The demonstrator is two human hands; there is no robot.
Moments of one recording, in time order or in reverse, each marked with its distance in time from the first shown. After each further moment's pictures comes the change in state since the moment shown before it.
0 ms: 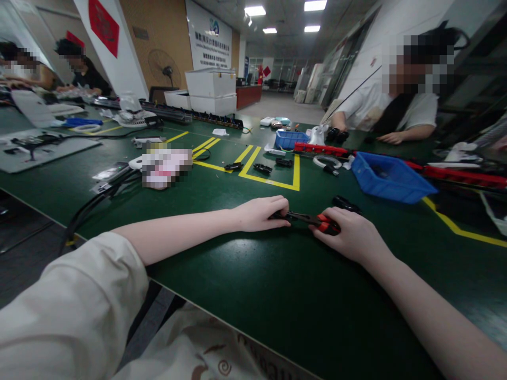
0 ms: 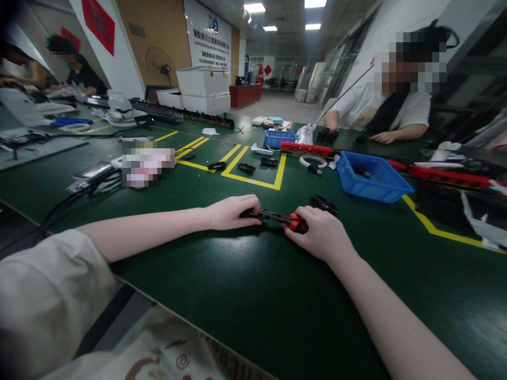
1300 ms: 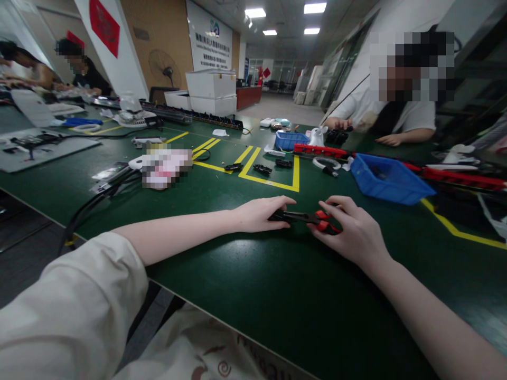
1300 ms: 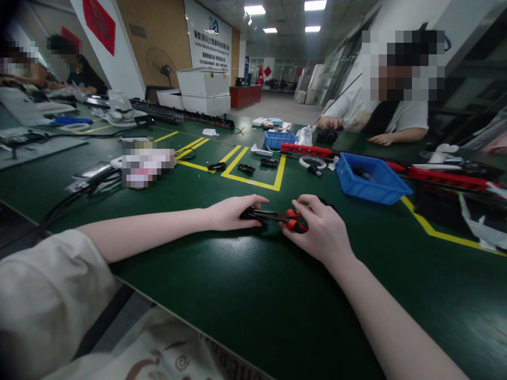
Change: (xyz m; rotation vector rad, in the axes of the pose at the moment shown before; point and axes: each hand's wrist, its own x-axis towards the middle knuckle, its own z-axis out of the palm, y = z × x) left_hand 0.000 0.003 0.001 -0.029 -0.004 -0.097; right_hand -0.001 -0.007 -0.005 -0.065 0.249 -0.118
